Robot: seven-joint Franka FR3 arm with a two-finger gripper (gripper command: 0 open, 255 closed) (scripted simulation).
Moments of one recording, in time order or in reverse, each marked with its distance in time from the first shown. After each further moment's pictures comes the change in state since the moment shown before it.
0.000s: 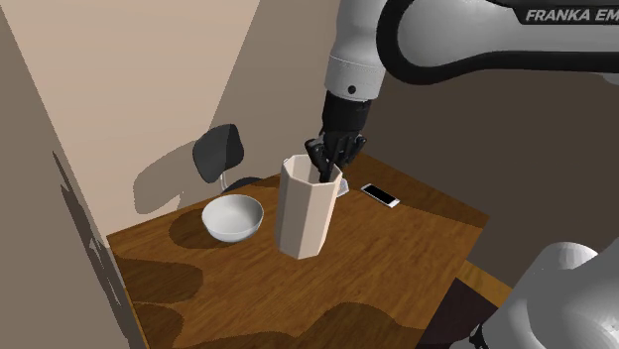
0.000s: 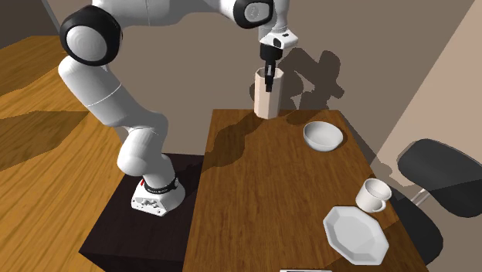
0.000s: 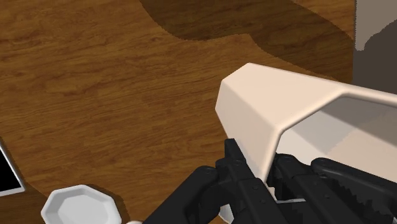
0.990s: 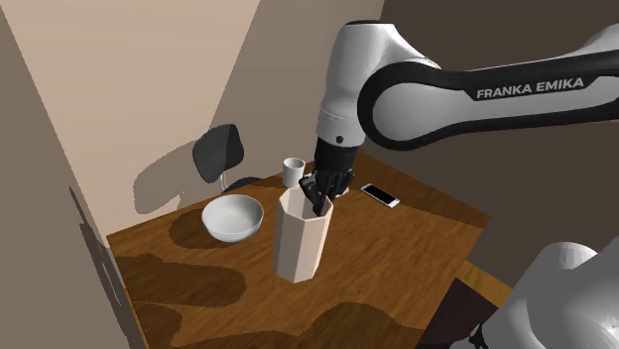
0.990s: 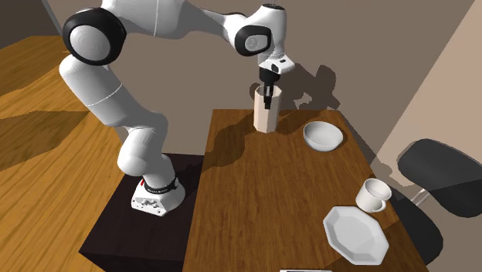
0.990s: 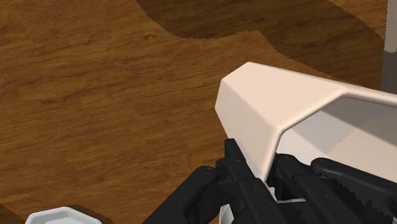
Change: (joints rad) arm 0.006 0.013 0.018 -0.189 0.007 0.201 0.000
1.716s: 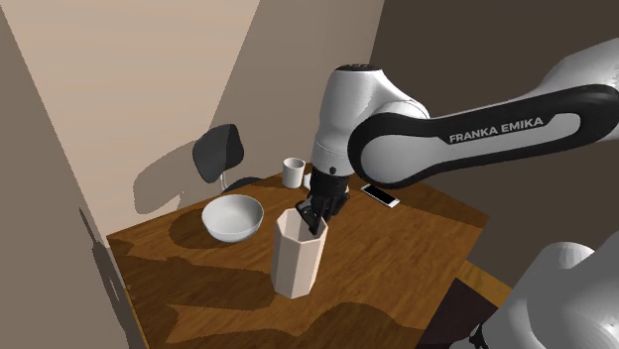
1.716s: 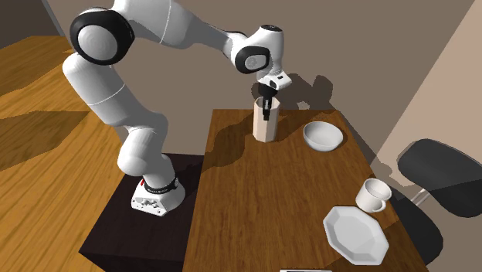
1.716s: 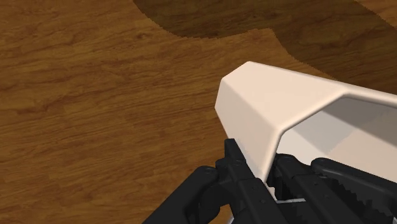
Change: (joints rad) arm 0.002 0.040 0.020 -0.113 -0.003 0.152 0.010
